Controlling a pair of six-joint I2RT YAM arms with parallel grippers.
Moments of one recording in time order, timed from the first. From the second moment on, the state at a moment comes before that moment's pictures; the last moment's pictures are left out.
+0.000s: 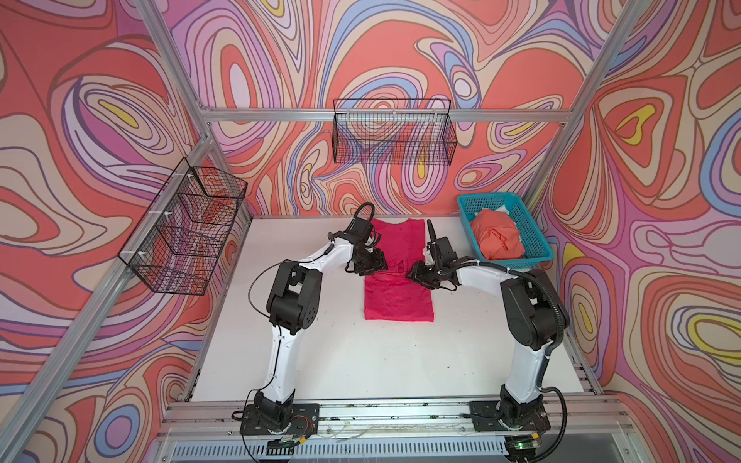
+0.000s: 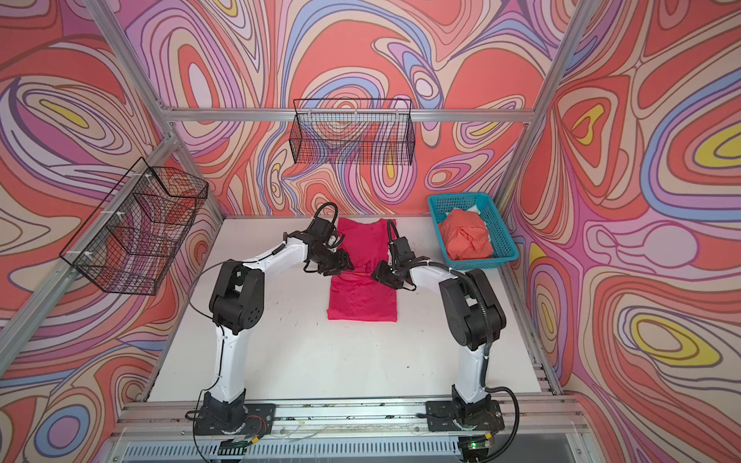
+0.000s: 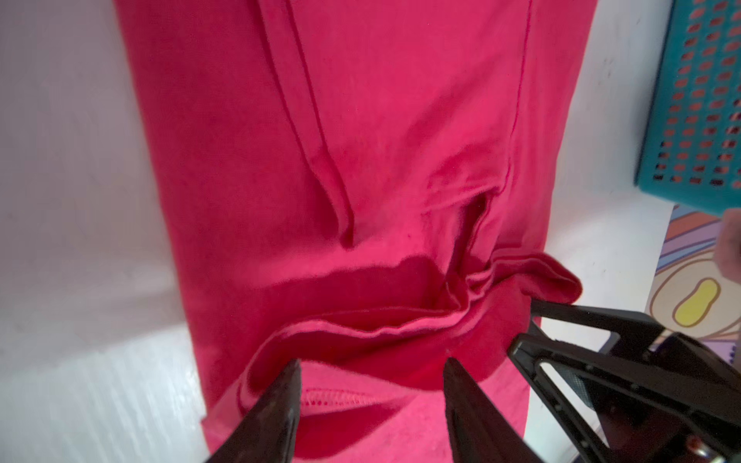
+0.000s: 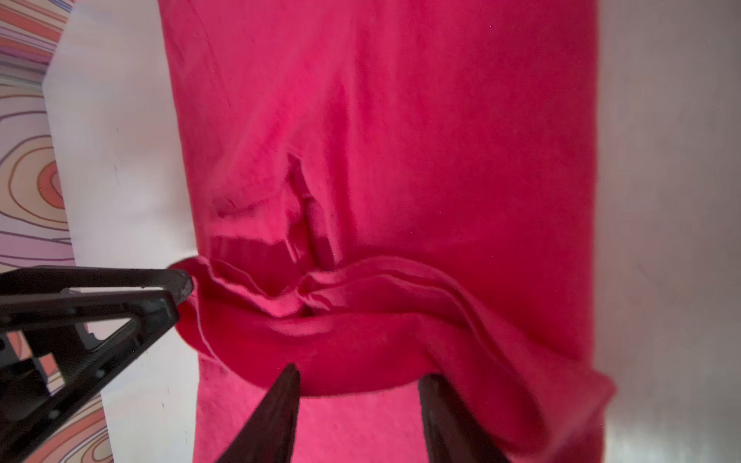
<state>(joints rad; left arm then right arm) -0.42 2.21 1.80 -0.68 0.38 -0.55 0.35 1.94 1.26 -0.25 -0.31 0.70</state>
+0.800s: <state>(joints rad) -0.44 1.94 1.42 -0.55 0.50 -0.65 0.40 1.74 1.06 -0.22 -0.29 0.78</state>
